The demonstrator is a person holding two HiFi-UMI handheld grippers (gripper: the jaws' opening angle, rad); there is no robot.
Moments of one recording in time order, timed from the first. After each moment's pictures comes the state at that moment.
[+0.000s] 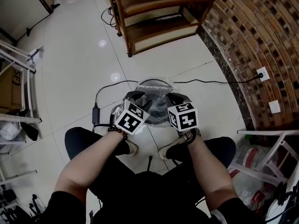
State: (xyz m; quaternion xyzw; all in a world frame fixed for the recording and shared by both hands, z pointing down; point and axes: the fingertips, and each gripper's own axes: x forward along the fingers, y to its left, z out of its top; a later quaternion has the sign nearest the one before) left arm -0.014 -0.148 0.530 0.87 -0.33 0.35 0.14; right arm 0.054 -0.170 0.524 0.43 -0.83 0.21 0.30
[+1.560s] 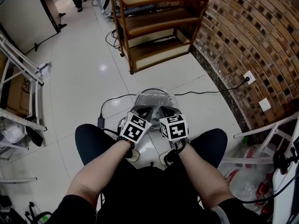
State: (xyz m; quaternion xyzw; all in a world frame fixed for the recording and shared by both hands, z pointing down) left arm -0.001 -0.089 0.470 0.88 -0.35 0.28 0.12; right arm 0.029 -0.102 0.473 0.46 -0.83 0.19 0.26
